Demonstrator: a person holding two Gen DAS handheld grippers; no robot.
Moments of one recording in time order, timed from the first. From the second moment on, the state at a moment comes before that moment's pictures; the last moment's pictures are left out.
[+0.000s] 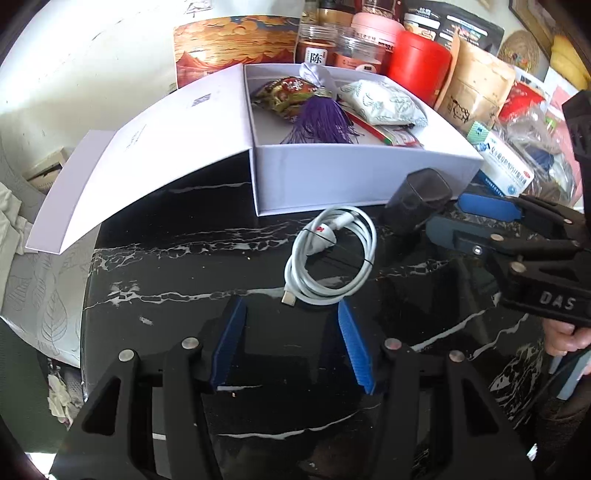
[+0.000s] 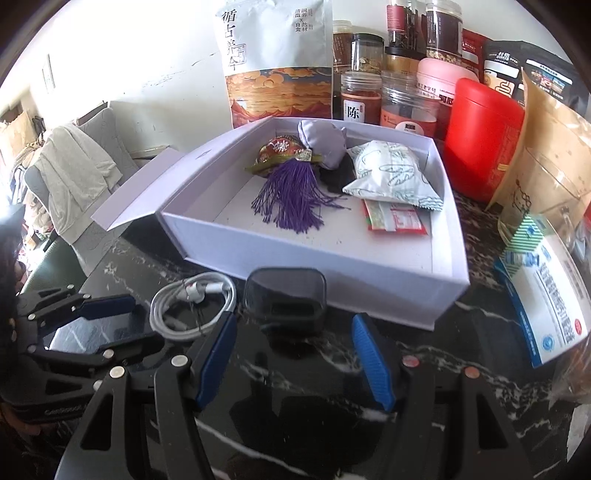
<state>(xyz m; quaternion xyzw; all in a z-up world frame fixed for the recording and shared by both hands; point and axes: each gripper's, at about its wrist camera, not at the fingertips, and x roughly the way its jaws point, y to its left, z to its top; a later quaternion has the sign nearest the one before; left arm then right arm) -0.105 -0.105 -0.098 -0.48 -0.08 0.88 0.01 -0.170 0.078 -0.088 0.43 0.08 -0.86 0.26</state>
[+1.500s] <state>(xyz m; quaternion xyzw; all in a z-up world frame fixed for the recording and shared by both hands) -0.066 -0.031 -0.086 -0.48 -0.01 0.87 0.10 -0.069 0.142 -0.082 0.43 0.06 -0.86 0.27</state>
